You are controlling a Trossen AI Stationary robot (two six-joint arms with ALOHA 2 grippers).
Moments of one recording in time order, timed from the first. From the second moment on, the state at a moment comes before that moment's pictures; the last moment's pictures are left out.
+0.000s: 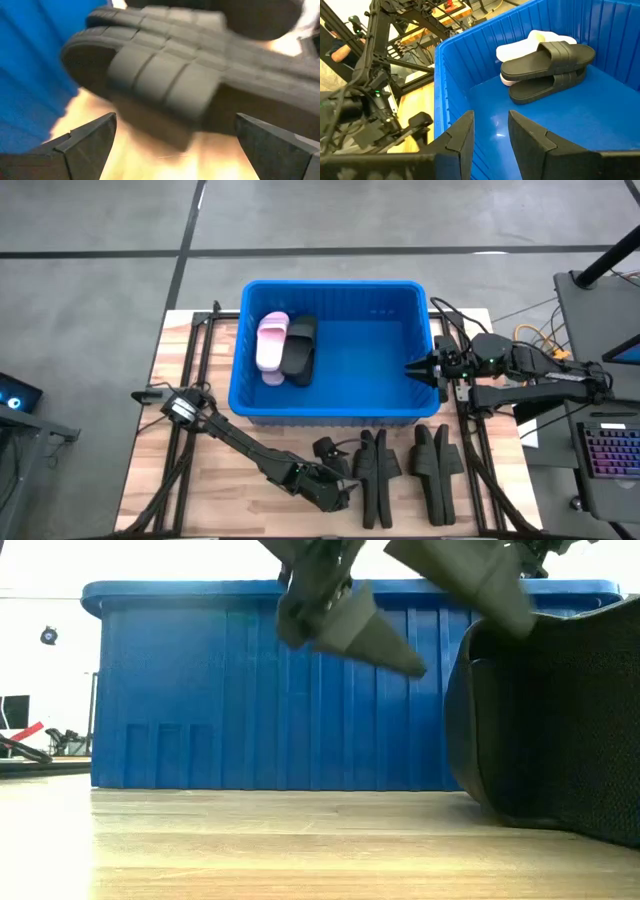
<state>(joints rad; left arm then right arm) -0.52 2.09 1.55 -0.18 -0.62 -0.54 -0.07 0.60 0.76 -0.47 -0.01 0.38</state>
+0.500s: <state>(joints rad) -0.47 2.14 1.55 -0.14 -0.63 -0.54 -0.07 0.60 0.76 -0.46 -0.01 0.39</state>
